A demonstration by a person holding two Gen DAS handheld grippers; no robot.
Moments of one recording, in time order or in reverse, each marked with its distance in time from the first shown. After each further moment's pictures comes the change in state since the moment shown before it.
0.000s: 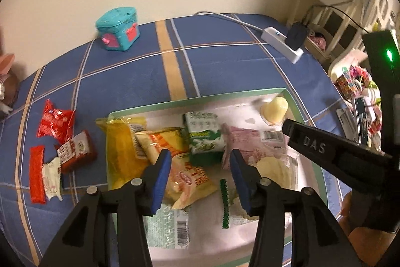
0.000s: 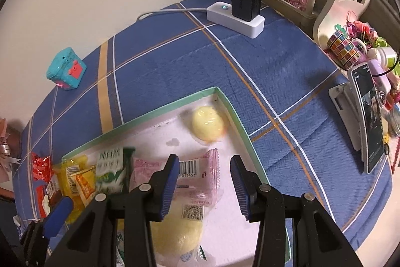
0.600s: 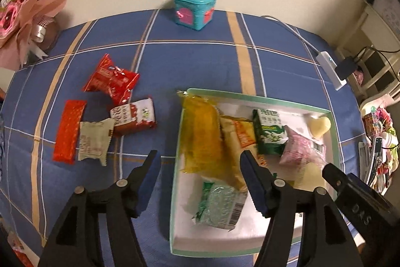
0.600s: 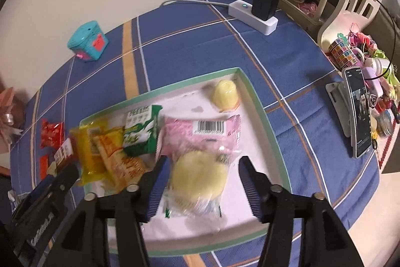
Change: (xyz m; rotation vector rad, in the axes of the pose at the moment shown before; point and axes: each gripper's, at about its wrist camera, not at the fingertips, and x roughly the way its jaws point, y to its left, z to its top) left arm -0.020 0.077 -0.013 -0.259 0.064 0.113; right arm -0.040 0.035 -0.036 -0.101 0.044 -0.022
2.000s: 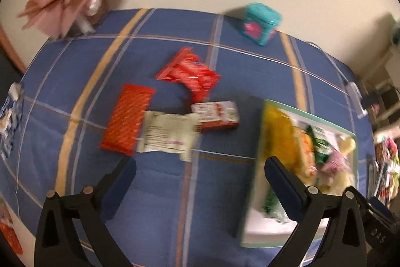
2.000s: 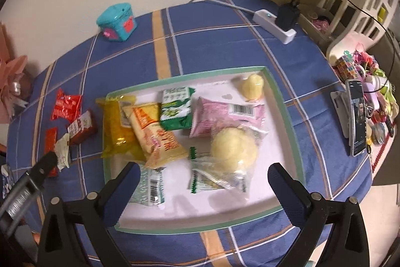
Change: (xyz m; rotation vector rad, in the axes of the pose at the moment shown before) left arm -0.021 0.114 -0.014 -0.180 -0.031 0.067; right arm -0.021 0.055 -0.032 -0.119 -0.006 -0.022
